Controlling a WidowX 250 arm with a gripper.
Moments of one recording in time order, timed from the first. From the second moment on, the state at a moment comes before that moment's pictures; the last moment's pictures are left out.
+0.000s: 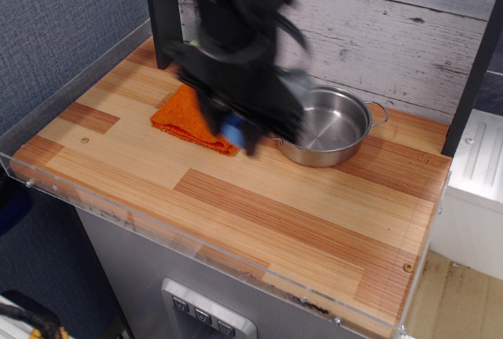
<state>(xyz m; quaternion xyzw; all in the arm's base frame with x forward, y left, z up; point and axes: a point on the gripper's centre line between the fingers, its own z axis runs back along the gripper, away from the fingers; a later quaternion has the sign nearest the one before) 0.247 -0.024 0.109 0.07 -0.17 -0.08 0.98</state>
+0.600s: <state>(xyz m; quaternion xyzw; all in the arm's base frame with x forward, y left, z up) 0.251 -0.060 0.045 0.05 -0.13 -0.26 0.96</state>
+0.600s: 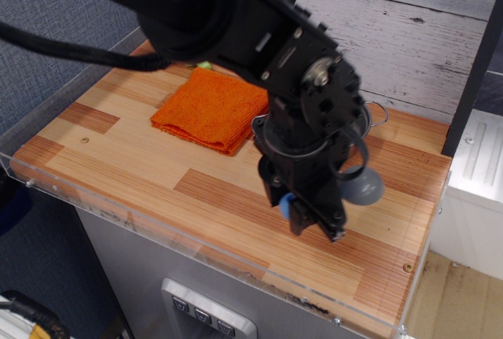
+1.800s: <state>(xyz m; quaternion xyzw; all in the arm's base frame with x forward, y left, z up) 0.262 -0.049 0.011 0.06 -0.07 -0.28 0.96</state>
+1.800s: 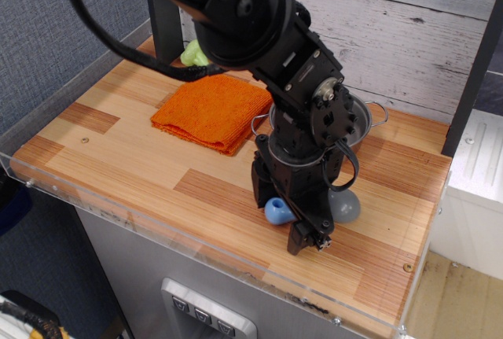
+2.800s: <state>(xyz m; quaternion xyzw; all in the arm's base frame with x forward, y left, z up) 0.241 -0.015 0.151 0.05 -0.18 -0.24 0.95</state>
